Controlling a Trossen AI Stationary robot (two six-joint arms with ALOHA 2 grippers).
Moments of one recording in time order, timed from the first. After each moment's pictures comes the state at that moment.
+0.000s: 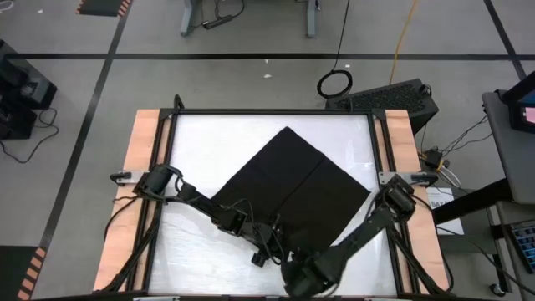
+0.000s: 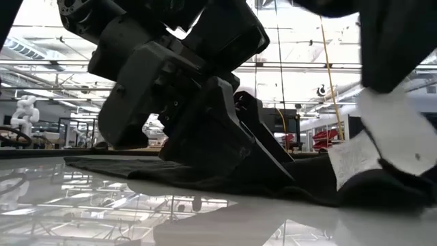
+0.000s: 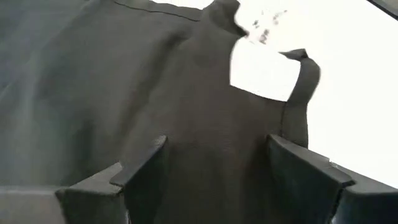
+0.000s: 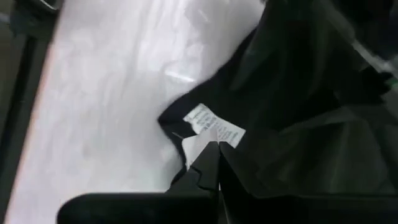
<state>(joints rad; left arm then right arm) -0.40 2.14 1.14 0.30 -0.01 0.09 0.69 2.17 1.82 -1.07 0.28 0.36</state>
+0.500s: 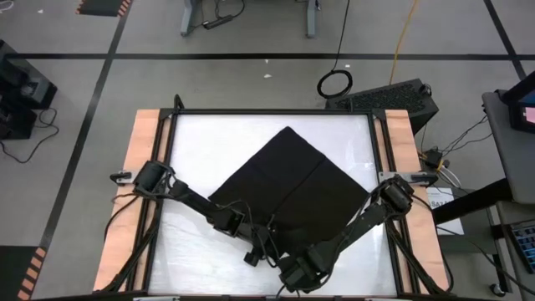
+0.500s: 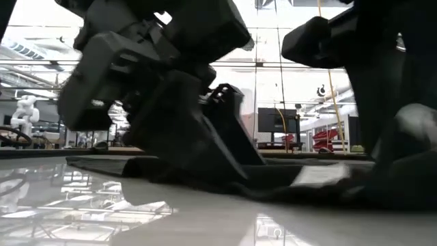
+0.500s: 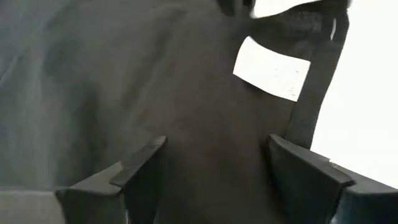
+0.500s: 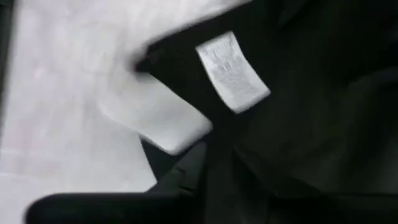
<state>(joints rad) -0.41 2.04 1.13 0.10 -0.05 0.10 0.63 2.17 1.71 -0.97 0.16 0.35</state>
